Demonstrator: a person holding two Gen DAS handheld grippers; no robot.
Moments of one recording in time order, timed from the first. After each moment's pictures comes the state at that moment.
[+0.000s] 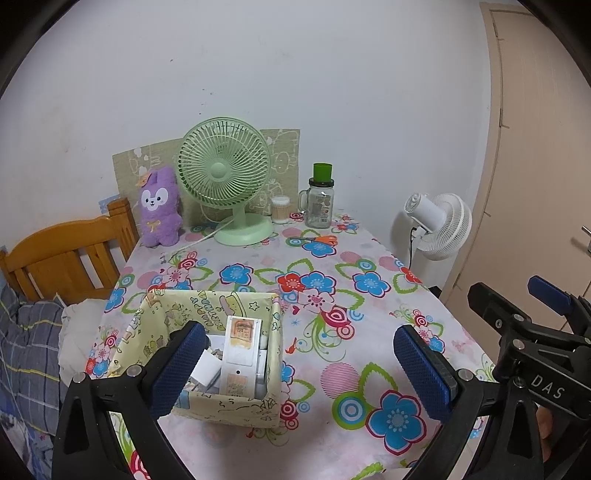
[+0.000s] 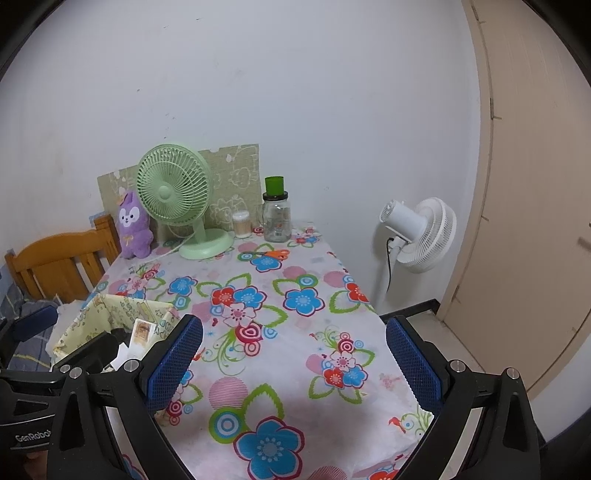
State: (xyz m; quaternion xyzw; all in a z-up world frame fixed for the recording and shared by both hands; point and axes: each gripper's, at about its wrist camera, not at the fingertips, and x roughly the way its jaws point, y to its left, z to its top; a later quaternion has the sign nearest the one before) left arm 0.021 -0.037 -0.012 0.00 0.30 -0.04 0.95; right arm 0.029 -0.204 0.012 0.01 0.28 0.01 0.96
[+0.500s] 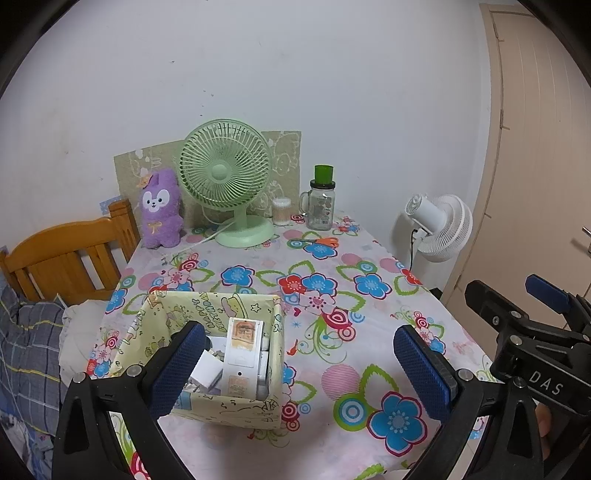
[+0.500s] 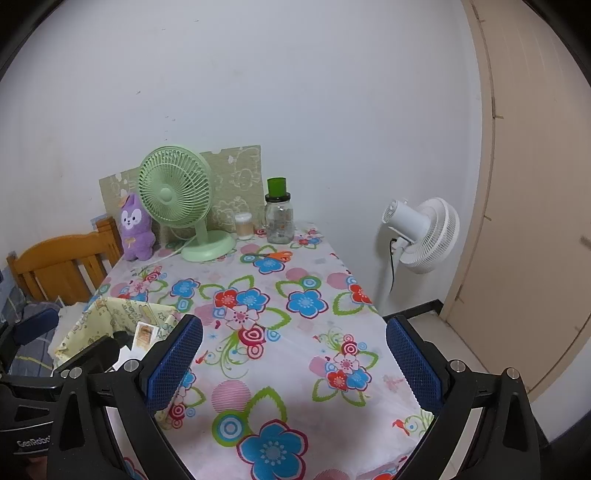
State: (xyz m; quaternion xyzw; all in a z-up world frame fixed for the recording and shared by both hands) left arm 0.020 -0.036 -0.011 0.00 0.29 -0.03 0.96; right arm 0.029 -0.203 0.011 0.01 0.27 0.02 0.96
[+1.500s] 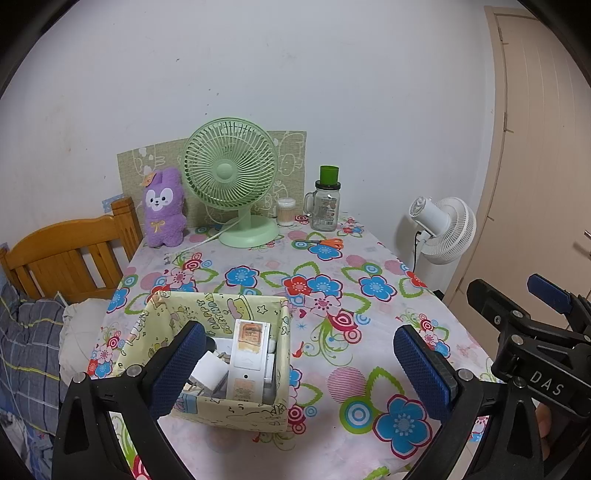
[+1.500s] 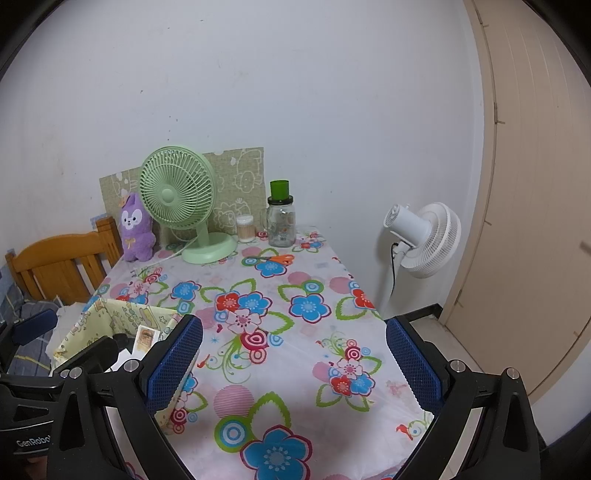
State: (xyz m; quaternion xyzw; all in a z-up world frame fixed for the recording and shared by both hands) left arm 0.022 -0.031 -0.011 -0.01 0.29 -0.03 0.96; right arm 0.036 -0.196 0.014 0.01 0.27 0.02 0.96
